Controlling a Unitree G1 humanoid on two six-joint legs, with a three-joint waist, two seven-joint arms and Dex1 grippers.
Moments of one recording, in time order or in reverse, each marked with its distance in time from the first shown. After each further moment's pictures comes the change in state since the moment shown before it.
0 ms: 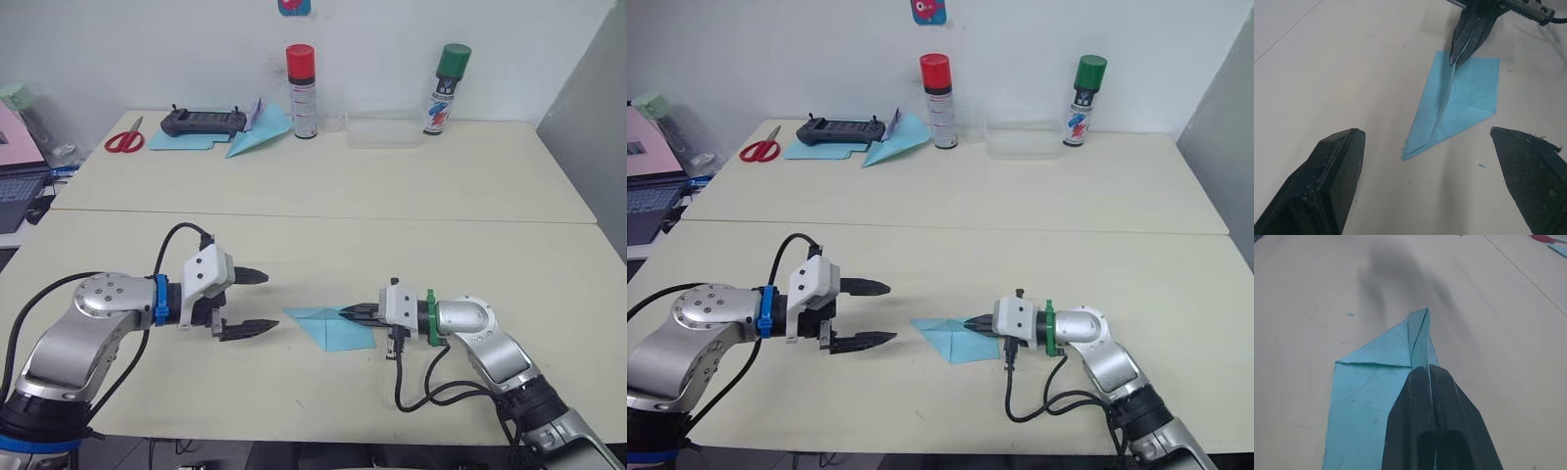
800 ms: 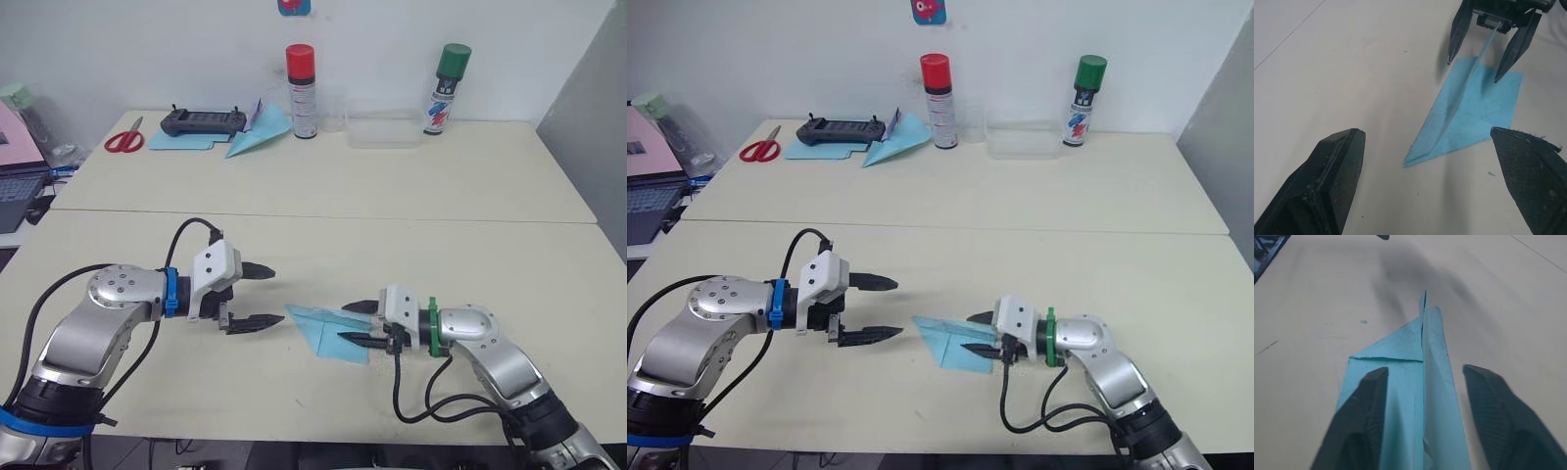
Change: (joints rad) left arm -0.067 -0.022 -0.052 0.064 0.021 -0.035 -0.019; right arm 0.065 -0.047 -0.020 -0.167 0.084 0.234 0.013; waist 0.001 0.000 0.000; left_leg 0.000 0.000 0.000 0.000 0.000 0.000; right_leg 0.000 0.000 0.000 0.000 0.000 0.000
